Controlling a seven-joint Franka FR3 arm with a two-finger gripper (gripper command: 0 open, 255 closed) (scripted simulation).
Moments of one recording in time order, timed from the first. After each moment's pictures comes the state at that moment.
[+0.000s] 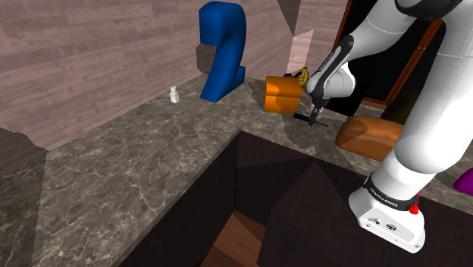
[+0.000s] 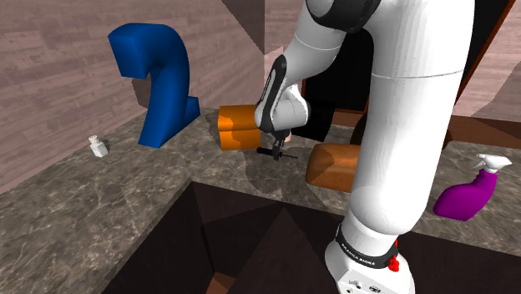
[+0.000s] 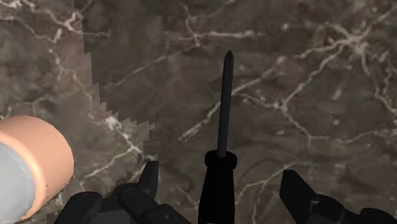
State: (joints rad) arm -0.14 0.20 -0.45 -2.56 0.17 2.86 -0.98
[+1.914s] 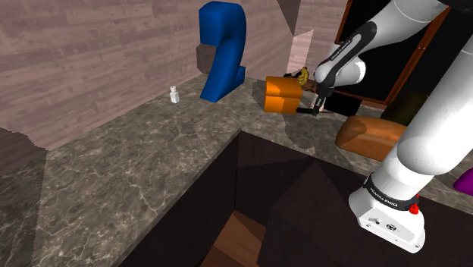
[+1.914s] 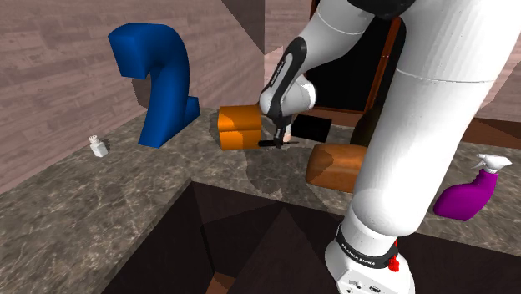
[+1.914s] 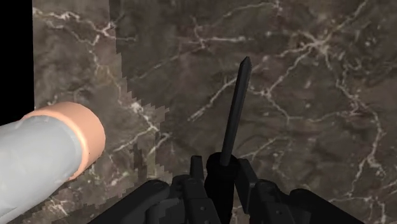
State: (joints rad) arm -0.09 0.03 -0.54 -2.57 -0.04 2.72 -0.83
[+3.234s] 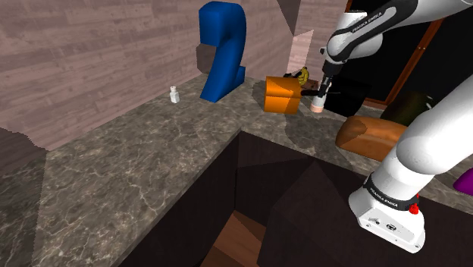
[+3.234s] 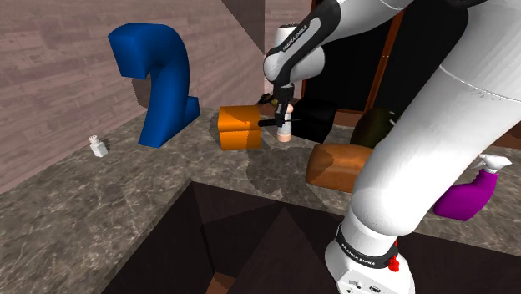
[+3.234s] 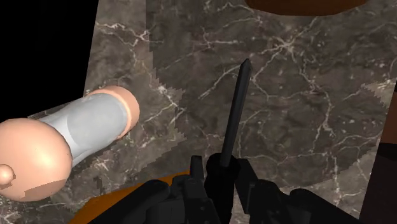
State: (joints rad) arm -0.11 -0.22 -0.51 -2.49 -0.21 2.41 -0.71
